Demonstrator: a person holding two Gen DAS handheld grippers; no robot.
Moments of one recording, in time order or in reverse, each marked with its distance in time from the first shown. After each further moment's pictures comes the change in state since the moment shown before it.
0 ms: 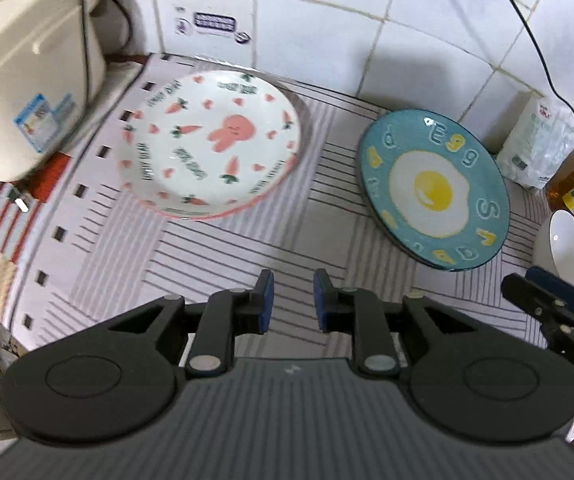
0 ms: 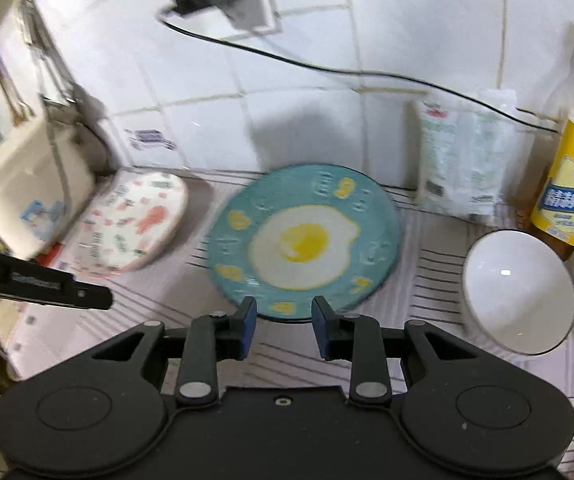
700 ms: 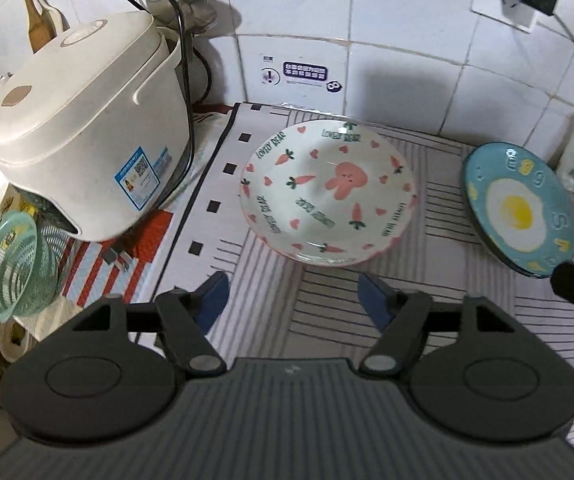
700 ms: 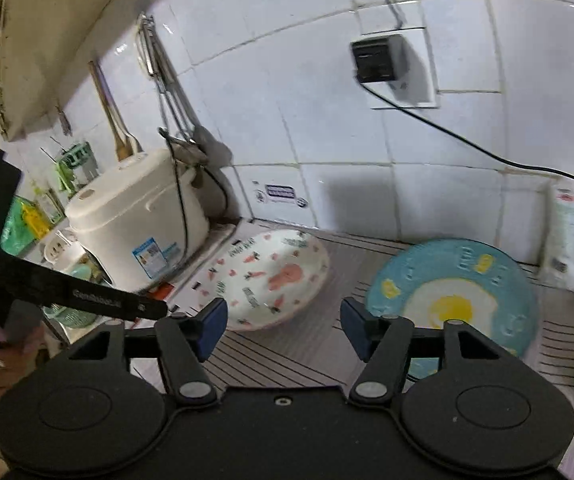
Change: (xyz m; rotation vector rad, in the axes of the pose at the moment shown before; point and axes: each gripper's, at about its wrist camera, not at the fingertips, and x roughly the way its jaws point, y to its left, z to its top) left arm -0.018 0.099 0.019 0.102 -0.114 0.116; right arm -0.001 0.088 0.009 -0.086 -0.176 0.228
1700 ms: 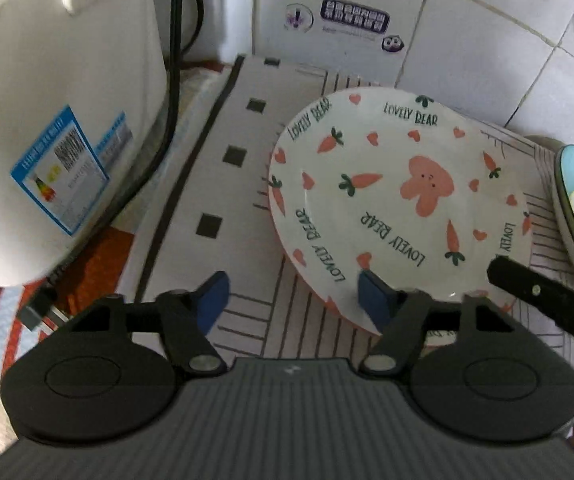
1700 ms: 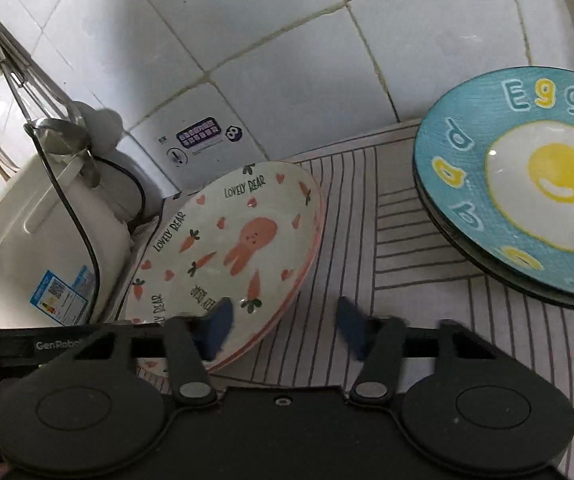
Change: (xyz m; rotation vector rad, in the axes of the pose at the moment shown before) left arm 0.149 0.061 0.025 -0.035 0.053 -0.144; right arm 0.179 -0.012 -0.055 0.411 0.043 -0.129
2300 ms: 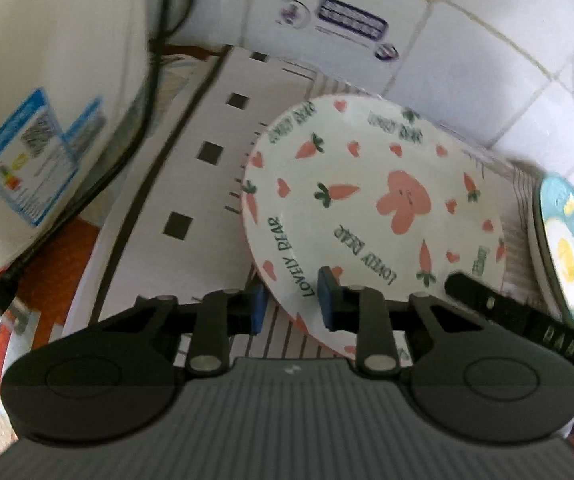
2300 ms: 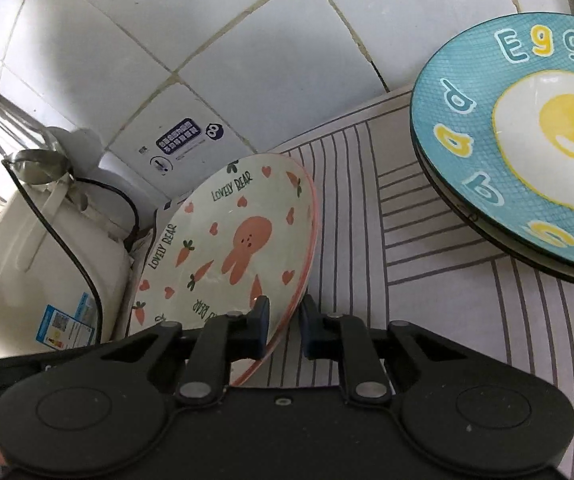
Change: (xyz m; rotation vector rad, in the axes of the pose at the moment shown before) left arm 0.004 0.001 0.008 -0.095 0.010 -0.080; right arm 0.018 -0.004 0.007 0.106 0.040 -0.002
